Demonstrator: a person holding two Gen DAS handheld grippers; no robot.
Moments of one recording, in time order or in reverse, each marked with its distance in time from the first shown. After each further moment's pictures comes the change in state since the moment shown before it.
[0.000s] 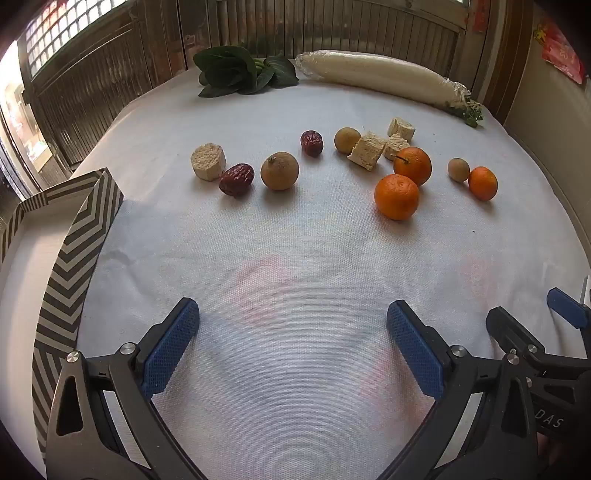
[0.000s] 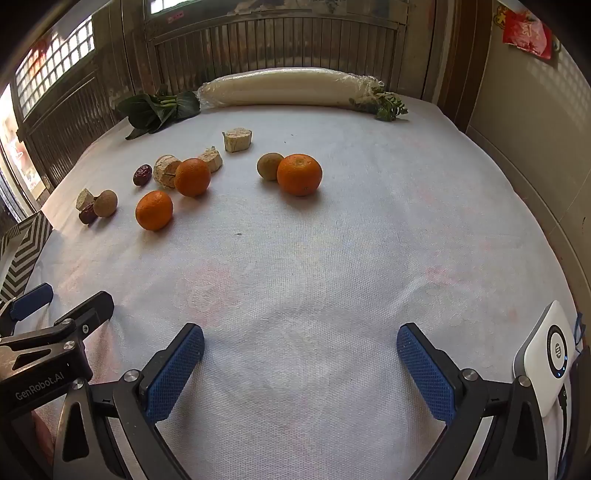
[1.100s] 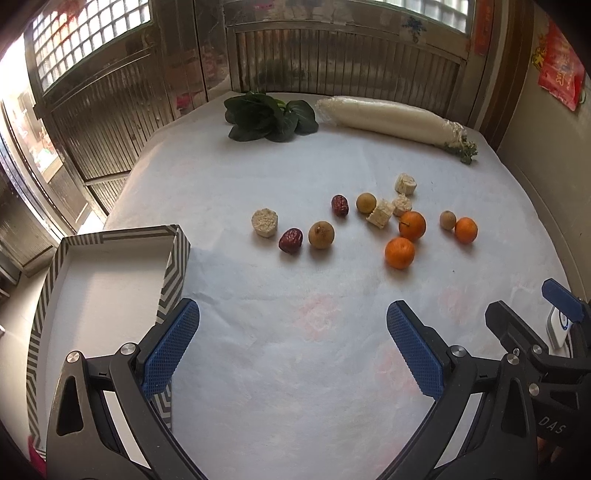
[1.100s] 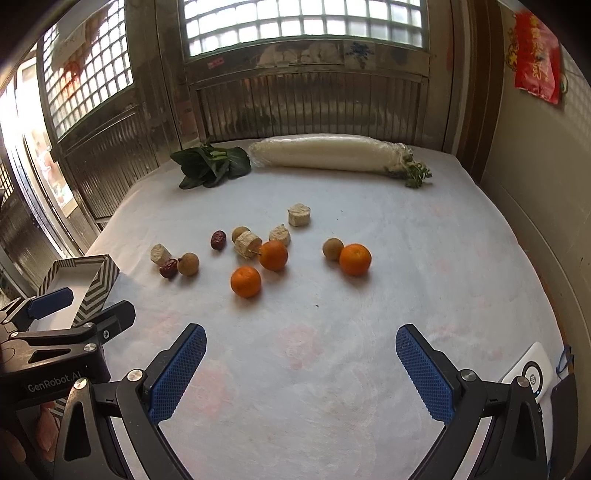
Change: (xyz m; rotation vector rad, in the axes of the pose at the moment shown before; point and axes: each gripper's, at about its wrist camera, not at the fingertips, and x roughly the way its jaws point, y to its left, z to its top) left arm -0.072 0.040 0.041 0.003 -0.025 0.004; right arm -0.076 0.038 0.032 -0.023 -0.126 0.096
